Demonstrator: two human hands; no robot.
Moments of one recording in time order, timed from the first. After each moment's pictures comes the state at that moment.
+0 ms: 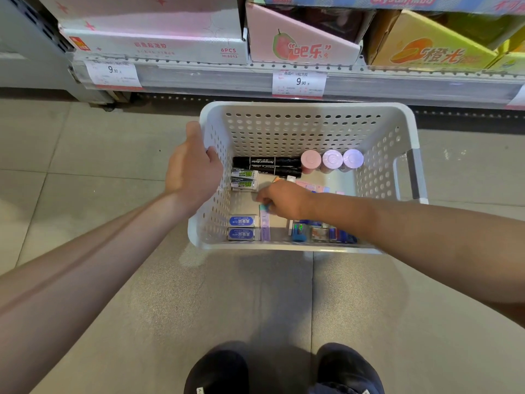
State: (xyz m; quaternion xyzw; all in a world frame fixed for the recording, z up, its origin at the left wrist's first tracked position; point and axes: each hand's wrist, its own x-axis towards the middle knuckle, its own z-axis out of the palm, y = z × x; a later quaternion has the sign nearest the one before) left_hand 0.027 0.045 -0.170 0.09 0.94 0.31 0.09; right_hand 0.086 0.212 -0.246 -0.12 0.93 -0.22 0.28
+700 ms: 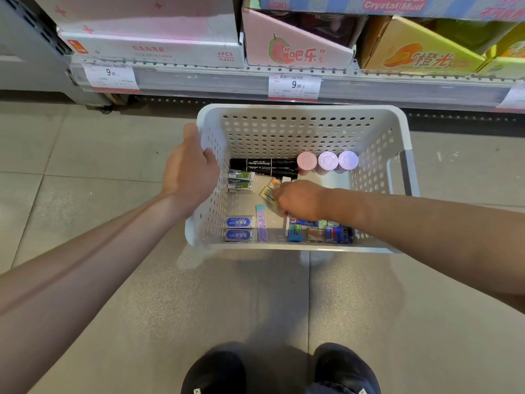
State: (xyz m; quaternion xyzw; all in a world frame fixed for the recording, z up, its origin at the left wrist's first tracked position) left_hand 0.028 0.045 -0.166 0.09 0.94 0.31 0.09; right_hand 0.094 0.239 -0.229 -0.29 0.91 0.03 0.28
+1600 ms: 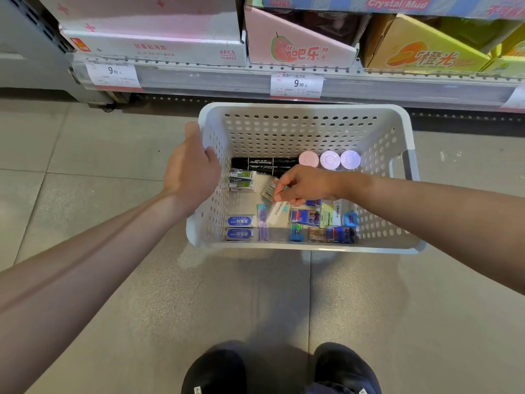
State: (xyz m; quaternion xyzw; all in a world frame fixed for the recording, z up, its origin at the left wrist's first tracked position) left_hand 0.028 0.046 -0.168 0.09 0.94 0.31 0.09; right_hand 0.081 0.256 -0.218 0.04 0.79 -0.47 0.38
